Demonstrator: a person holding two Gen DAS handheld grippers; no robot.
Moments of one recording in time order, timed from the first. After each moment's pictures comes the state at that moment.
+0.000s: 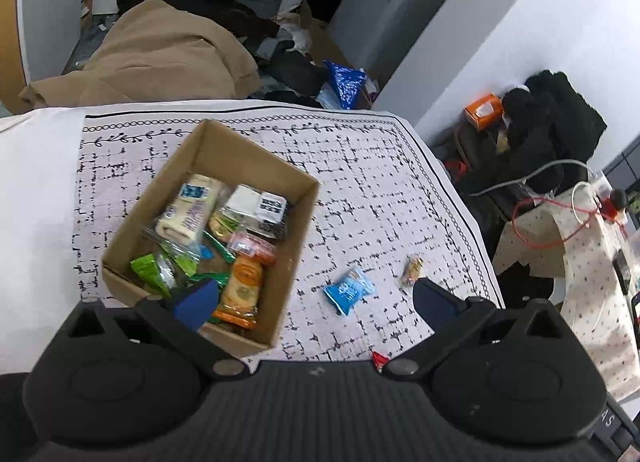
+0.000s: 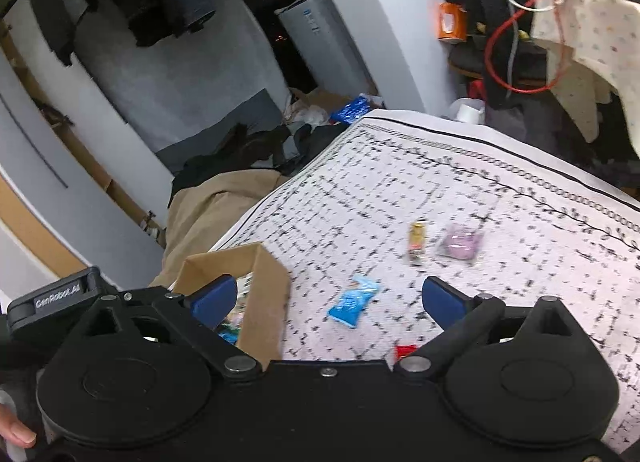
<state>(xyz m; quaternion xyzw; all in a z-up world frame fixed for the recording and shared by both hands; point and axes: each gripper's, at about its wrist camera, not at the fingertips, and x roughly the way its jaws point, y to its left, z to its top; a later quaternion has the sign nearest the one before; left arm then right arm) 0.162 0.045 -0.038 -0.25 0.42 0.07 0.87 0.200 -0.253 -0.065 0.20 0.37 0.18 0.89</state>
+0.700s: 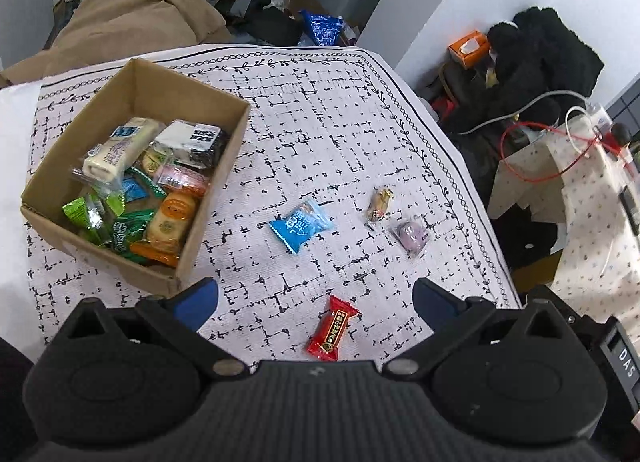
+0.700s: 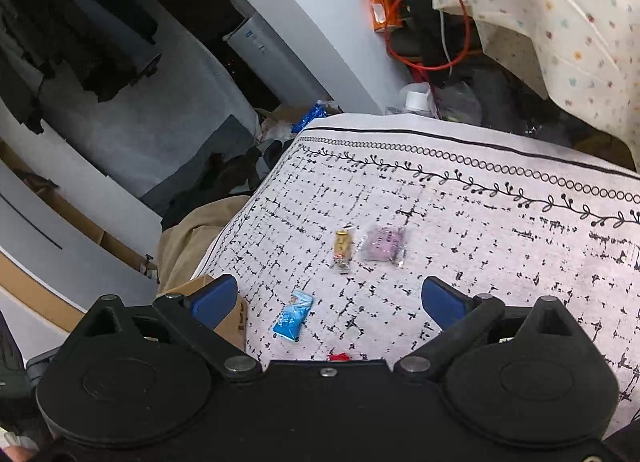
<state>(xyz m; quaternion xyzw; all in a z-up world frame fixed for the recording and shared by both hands) 0.178 -0.042 -0.066 -0.21 0.48 0.05 0.85 0.216 -0.350 -0.112 0.29 0.38 0.15 0.87</state>
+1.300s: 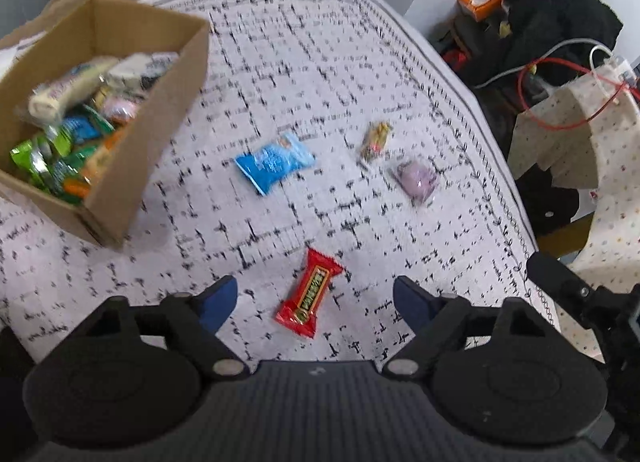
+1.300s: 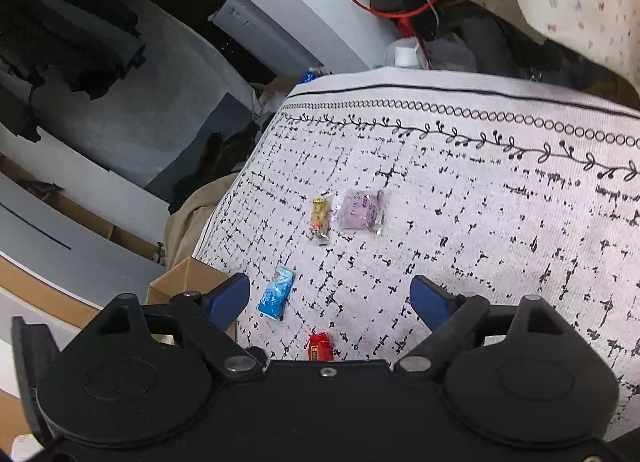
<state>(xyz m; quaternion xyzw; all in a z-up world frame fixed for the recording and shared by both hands) 0.195 -0.098 -0.133 -0.20 0.53 0.06 0.82 0.234 -0.373 -0.161 0.33 0.42 0.17 0.83</state>
